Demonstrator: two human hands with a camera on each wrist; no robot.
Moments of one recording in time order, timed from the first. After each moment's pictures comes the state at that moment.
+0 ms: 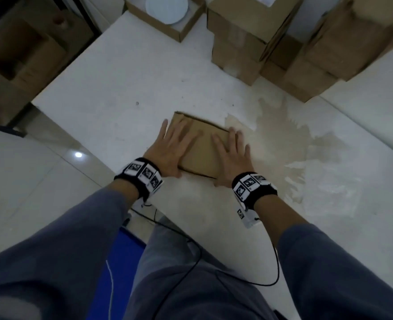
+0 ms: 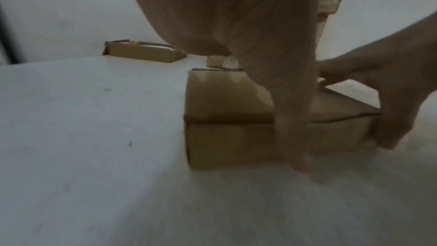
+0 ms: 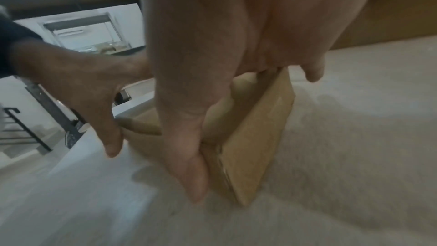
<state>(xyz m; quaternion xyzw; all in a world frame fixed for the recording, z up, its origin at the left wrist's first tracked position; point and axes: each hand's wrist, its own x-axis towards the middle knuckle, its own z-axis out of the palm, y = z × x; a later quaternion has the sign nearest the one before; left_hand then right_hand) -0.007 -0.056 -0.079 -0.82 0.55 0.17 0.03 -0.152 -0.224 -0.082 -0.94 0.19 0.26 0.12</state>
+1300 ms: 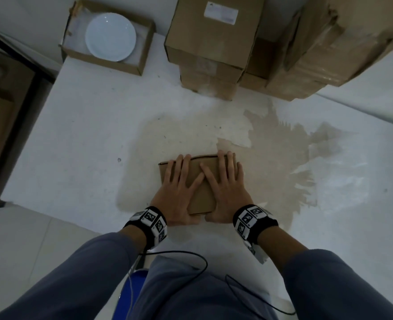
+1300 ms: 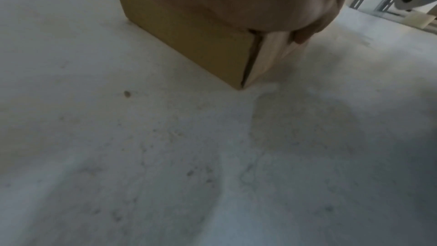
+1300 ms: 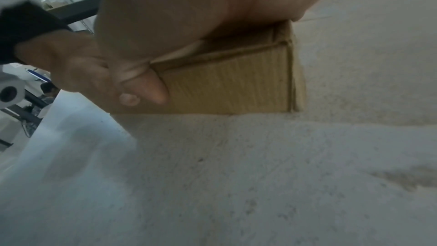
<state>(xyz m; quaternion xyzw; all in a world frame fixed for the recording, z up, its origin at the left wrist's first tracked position) 0.030 -0.085 -0.101 -0.72 0.66 0.21 0.02 -0.116 -0.204 -0.096 -0.94 0.25 0.21 0.13</state>
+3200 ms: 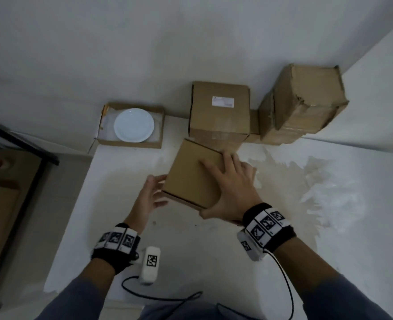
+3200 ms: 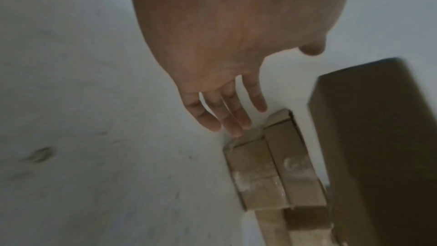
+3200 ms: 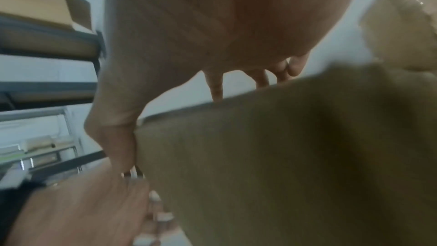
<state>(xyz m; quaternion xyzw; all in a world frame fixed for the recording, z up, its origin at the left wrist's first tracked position) 0.222 -0.094 -0.028 -0.63 0.15 0.55 -0.53 0.024 -0.220 0.043 -0.91 0.38 0.08 0.14</state>
